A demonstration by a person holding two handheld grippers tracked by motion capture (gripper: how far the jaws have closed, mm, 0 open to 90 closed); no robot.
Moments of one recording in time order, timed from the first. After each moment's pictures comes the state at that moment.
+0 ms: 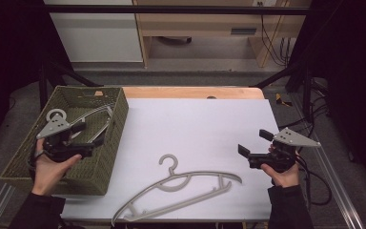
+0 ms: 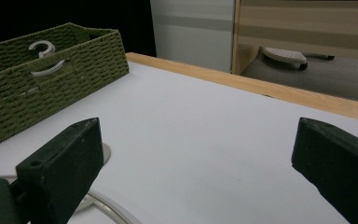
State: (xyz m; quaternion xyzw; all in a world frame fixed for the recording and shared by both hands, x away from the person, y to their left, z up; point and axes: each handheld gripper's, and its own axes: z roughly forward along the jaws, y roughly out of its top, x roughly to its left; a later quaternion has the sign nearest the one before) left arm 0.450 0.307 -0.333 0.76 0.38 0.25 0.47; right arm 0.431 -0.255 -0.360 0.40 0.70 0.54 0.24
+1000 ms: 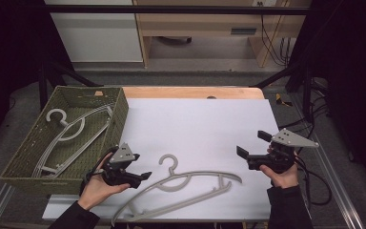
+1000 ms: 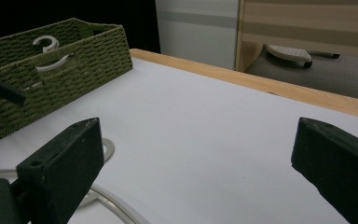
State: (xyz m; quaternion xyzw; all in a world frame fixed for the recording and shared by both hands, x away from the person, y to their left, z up) left arm 0.433 0.191 -0.403 0.88 0.27 0.13 0.37; right arm 0.430 -0.252 -0.361 0.39 0.71 0.54 0.23
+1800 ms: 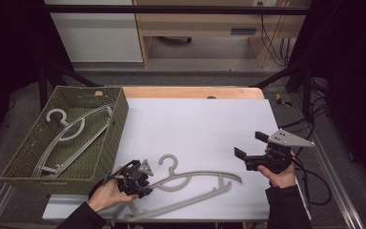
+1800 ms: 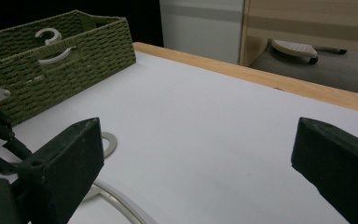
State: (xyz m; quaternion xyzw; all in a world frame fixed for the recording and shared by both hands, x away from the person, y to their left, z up) left arm 0.435 0.162 -0.447 0.95 0.24 0.03 0.19; right arm 0.433 -0.249 -0.365 0.38 0.72 0.53 0.23
